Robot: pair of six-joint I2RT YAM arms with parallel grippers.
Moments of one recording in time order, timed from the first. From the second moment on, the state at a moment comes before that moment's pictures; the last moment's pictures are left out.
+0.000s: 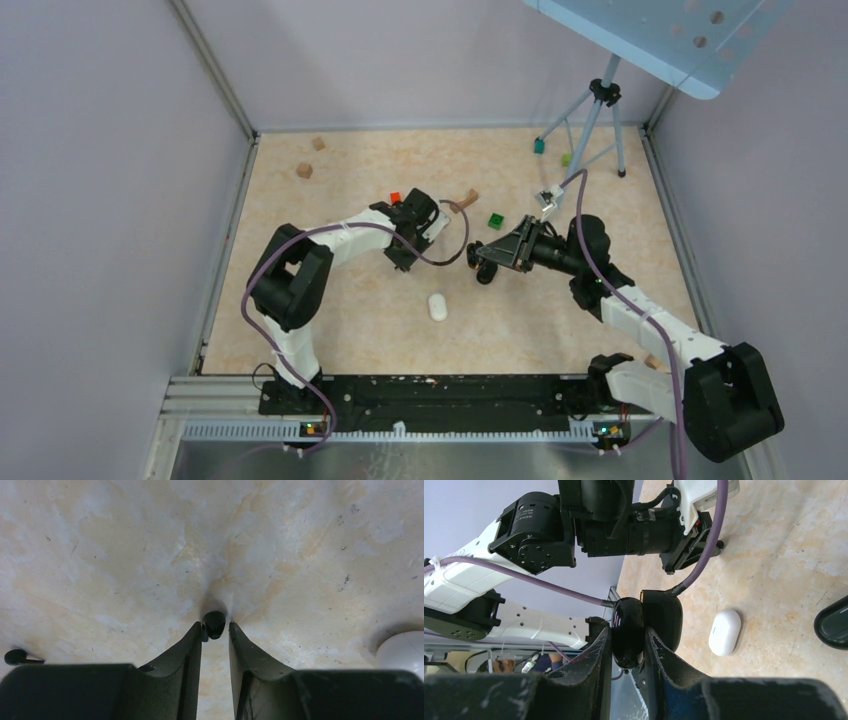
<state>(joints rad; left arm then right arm) -0.63 1.85 1.23 -0.62 -0.09 0.16 0.39 1.06 0.50 0.37 -0.68 1.03</state>
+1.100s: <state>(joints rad) -0.65 1.92 1.31 -0.65 -0.07 0.16 0.39 1.04 0.50 0.37 -0.67 1.03</state>
